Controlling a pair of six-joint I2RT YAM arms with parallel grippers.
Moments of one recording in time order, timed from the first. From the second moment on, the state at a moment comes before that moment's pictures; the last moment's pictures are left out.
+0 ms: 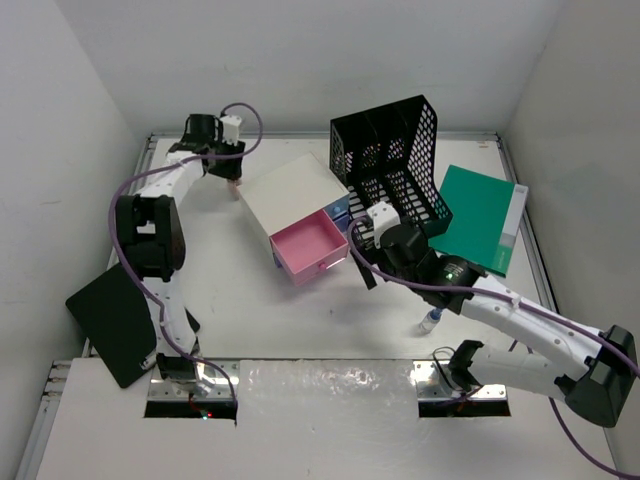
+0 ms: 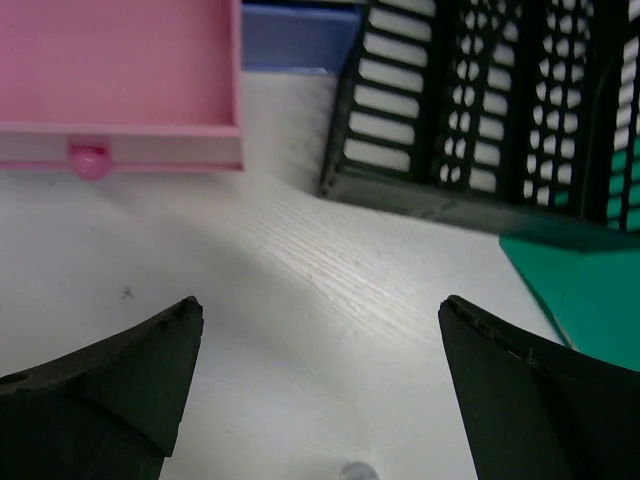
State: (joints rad) left arm -0.02 2.03 1.64 -0.43 0.19 0.24; right arm 0.84 1.04 0.79 -0.47 0.39 0.11
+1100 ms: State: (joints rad) left arm -0.28 1.32 1.59 -0.84 0.63 0.29; right arm 0.91 1.32 1.11 0.15 -0.04 -0.47
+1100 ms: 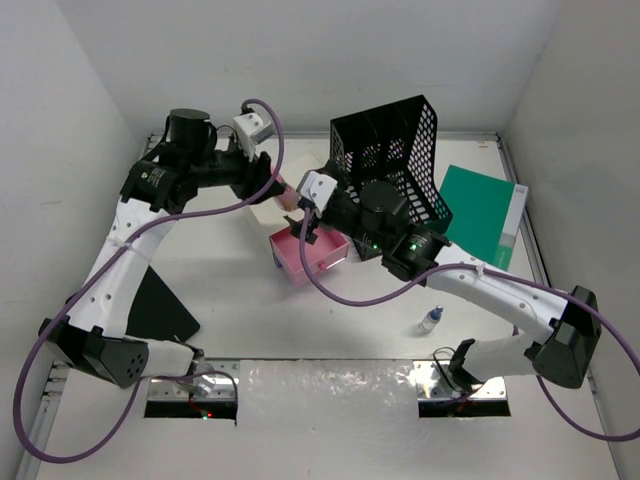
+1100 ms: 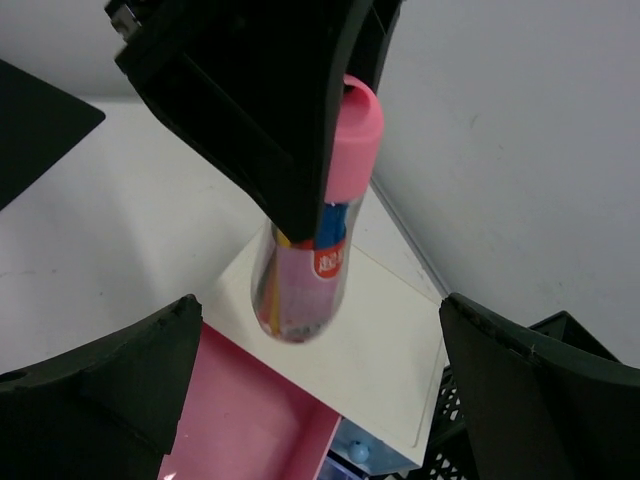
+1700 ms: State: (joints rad) left arm -0.30 1.31 1.55 -0.76 0.65 0.24; right arm 0.86 1.47 1.18 0.17 -0.06 -0.43
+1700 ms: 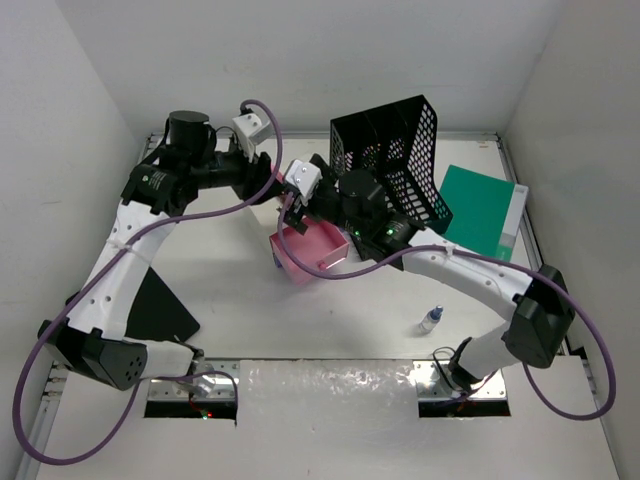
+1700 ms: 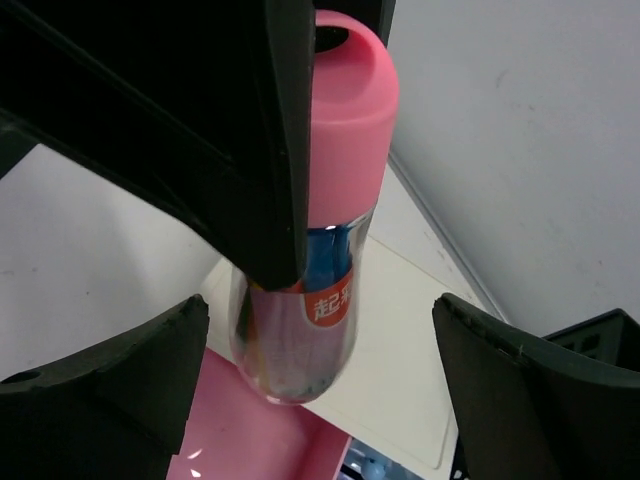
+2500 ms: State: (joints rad) left arm -0.19 1.25 1.51 -0.75 0.55 0.34; right arm 0.85 1.58 1.25 -0.21 0.02 -0.38
